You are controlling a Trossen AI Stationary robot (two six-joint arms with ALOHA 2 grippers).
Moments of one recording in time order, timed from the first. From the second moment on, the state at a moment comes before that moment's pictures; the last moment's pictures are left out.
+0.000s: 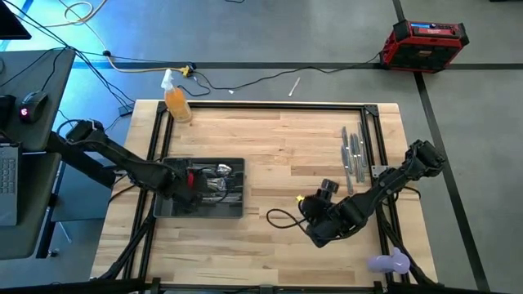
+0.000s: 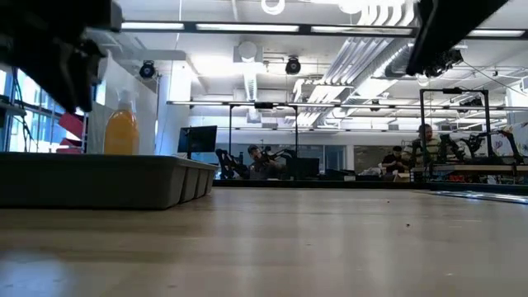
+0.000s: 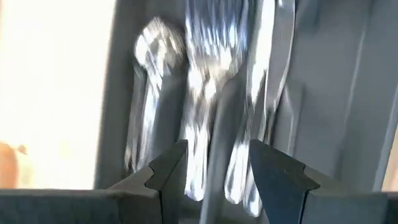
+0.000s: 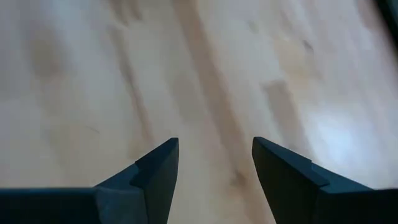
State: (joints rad) left arm -0.50 1.21 0.89 -1.09 -0.46 -0.58; right arm 0.60 1.67 1.34 -1.16 0.56 0.86
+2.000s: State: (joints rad) left arm -0.20 1.95 1.21 0.04 -0.12 0.22; right arm 0.29 1.27 0.51 -0.16 0.02 1.10
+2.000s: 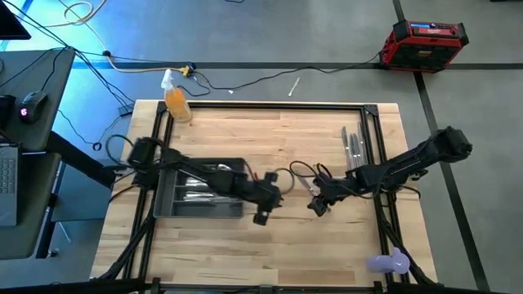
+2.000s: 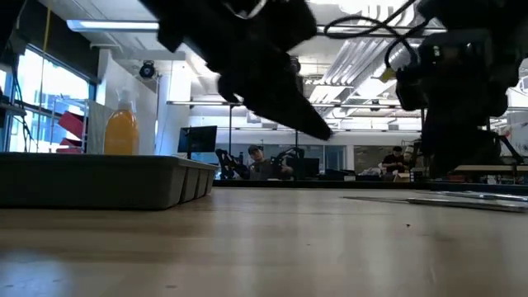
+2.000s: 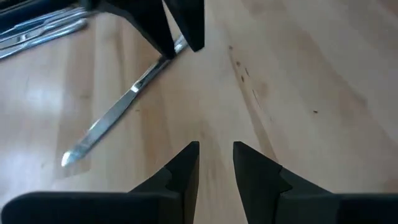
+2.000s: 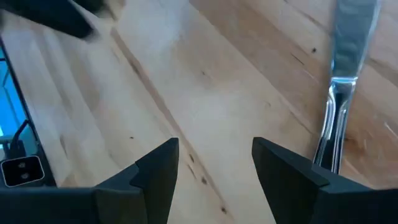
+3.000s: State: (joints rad) left arm -0.11 2.20 1.42 -0.14 -0.12 0.23; right arm 0.23 1.51 0.64 -0.10 0.03 0.98
